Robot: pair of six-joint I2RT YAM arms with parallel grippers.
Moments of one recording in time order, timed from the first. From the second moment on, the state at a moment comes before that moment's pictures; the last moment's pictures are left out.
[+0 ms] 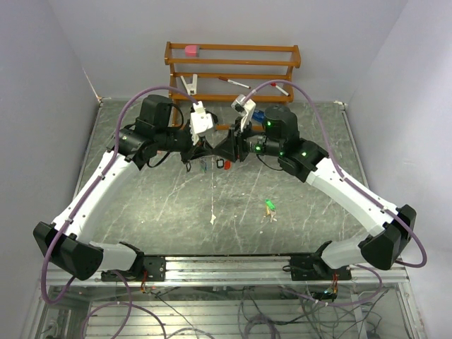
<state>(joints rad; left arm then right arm) -0.49 1.31 1.43 -0.71 0.74 0.56 0.75 1.39 1.37 -0.27 -0.44 0.20</state>
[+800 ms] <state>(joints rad) -0.49 1.30 1.43 -0.73 0.77 0.57 0.72 1.37 1.36 -0.24 -0.43 0.22</state>
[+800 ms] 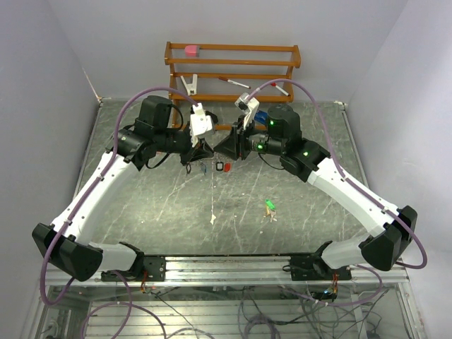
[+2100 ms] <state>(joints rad) -0.49 1.30 1.43 -0.73 0.73 0.58 0.72 1.36 1.32 -0.26 -0.49 0.27</state>
